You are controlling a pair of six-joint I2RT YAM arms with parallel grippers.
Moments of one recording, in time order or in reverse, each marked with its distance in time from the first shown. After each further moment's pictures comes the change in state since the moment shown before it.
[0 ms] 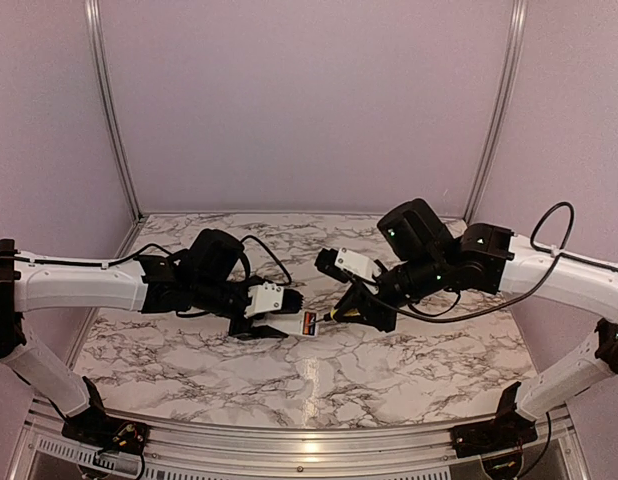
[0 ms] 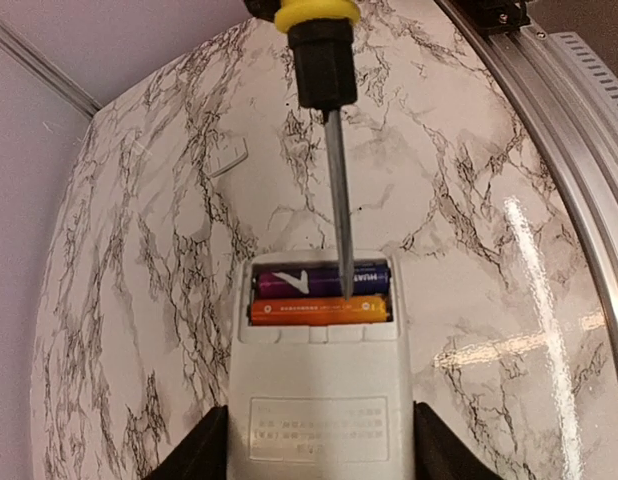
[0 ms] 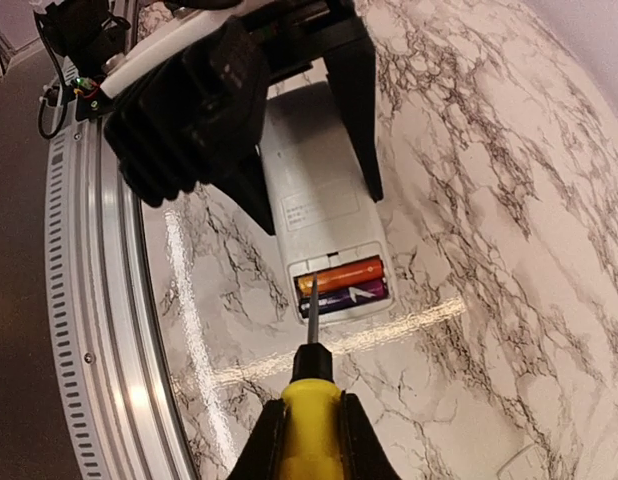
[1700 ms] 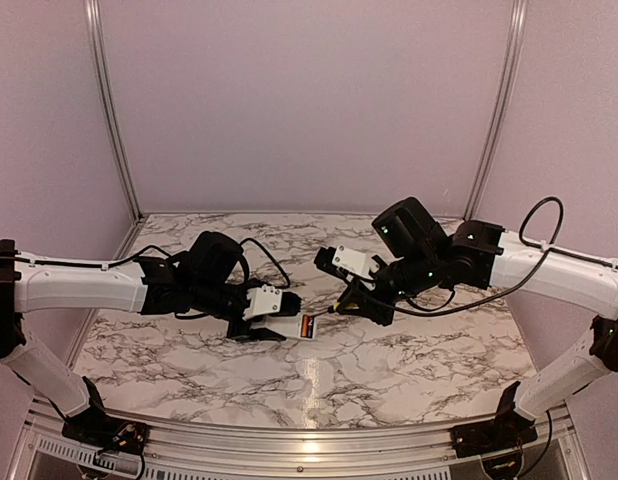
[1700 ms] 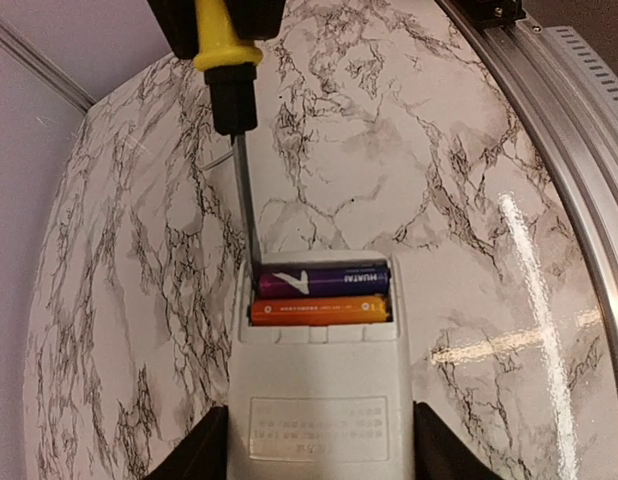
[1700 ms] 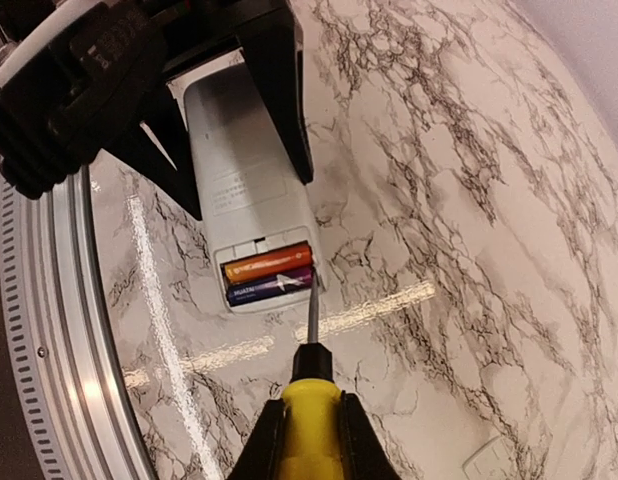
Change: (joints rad) left arm 0.000 -0.004 -0.016 -0.002 0.004 0.000; right arm -0.034 0.045 0.022 -0.011 0.077 -0.059
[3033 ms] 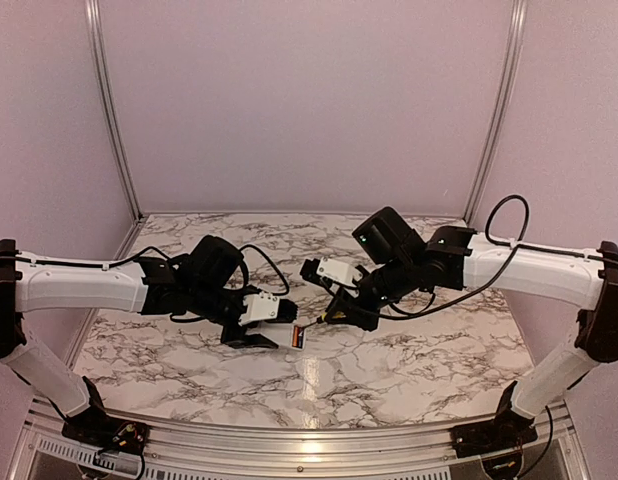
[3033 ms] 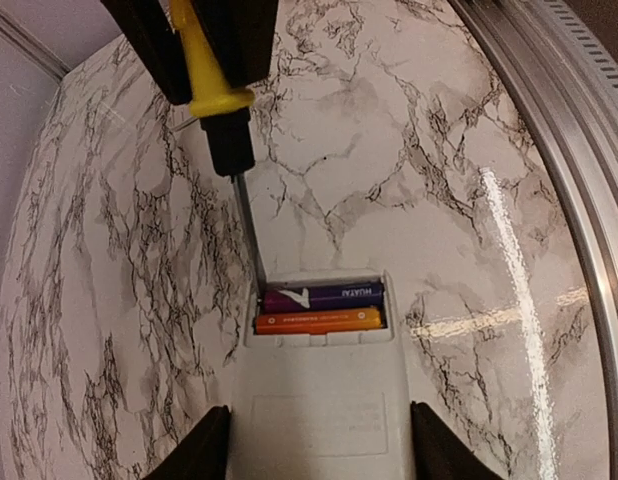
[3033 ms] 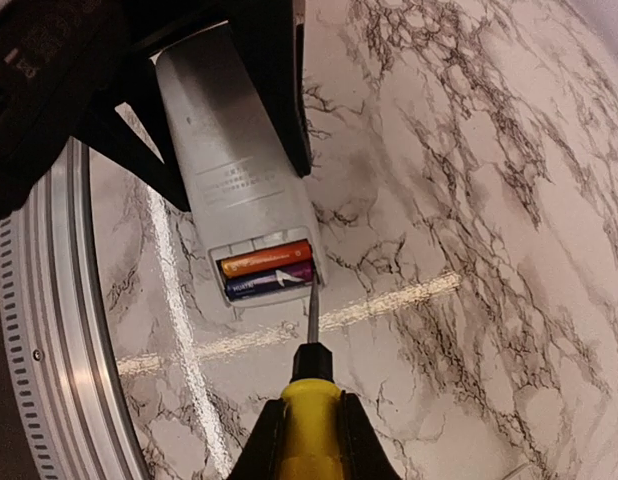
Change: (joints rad) left arm 0.005 0.002 -0.003 -0.085 -0.010 0.000; right arm -0.004 0.114 -0.001 0.052 -0.067 -0.013
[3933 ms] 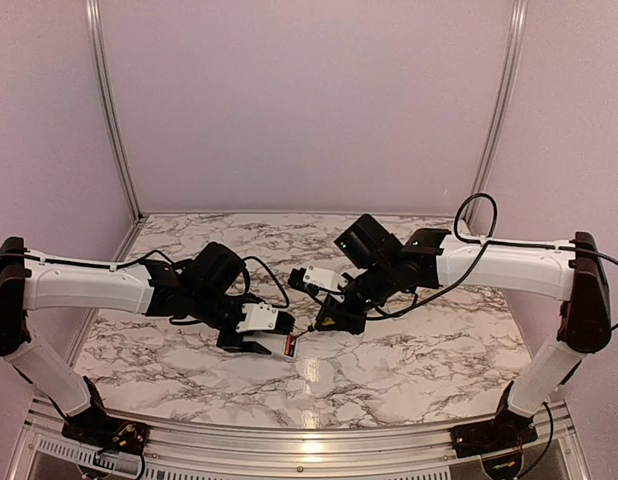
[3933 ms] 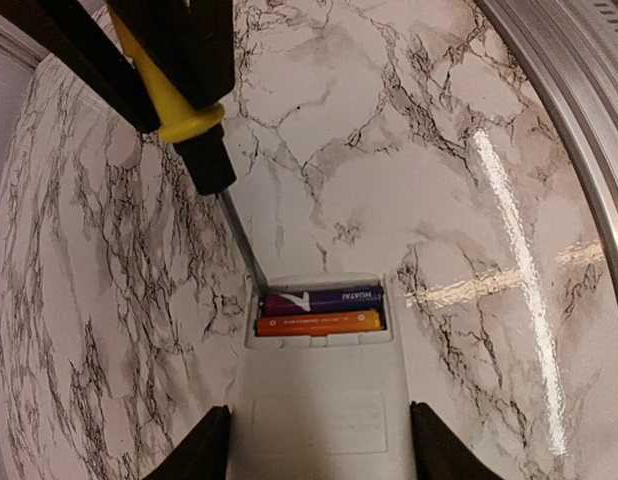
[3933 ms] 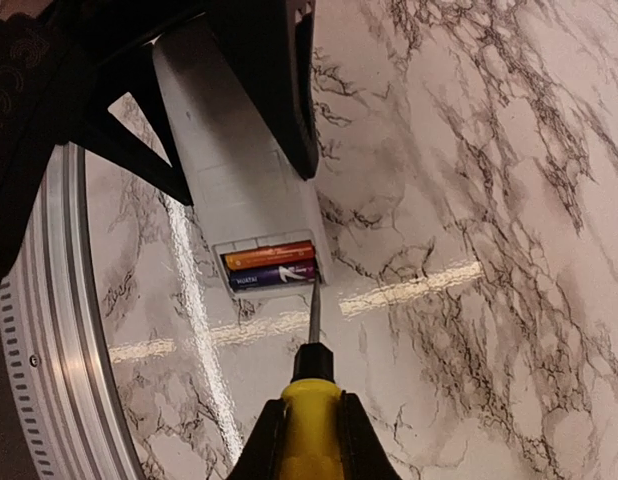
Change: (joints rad) left arm 0.016 0.034 -0.013 -0.036 -0.031 0.091; right arm -0.002 0.132 0.052 -0.002 -0.049 -0.006
